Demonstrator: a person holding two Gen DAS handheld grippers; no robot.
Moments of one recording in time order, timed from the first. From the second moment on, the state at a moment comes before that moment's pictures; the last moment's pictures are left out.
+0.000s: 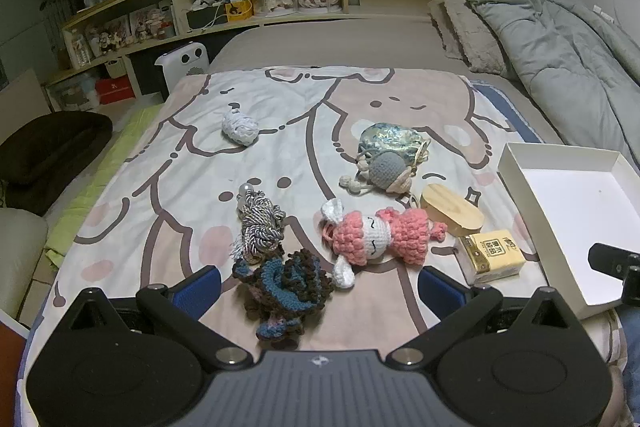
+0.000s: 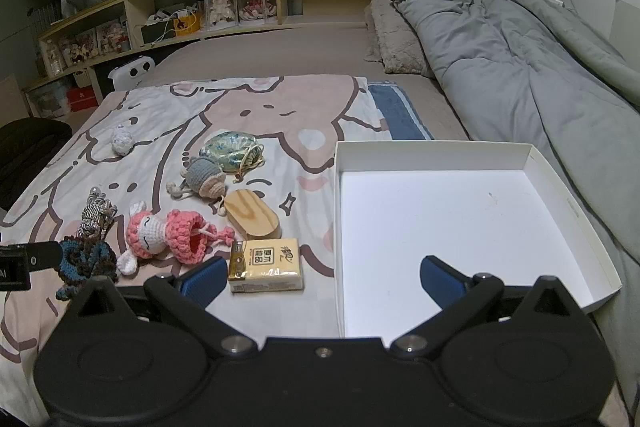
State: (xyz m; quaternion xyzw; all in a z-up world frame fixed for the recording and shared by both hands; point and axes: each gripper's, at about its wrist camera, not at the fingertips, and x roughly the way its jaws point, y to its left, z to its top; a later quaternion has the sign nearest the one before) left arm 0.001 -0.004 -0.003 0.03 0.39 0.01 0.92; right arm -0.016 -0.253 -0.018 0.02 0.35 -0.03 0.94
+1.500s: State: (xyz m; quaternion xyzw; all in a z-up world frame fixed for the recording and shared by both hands) left arm -0.002 -0.002 -0.004 0.03 0.38 0.00 0.92; right arm -0.016 -0.254 -0.021 0.02 0.35 -0.03 0.93
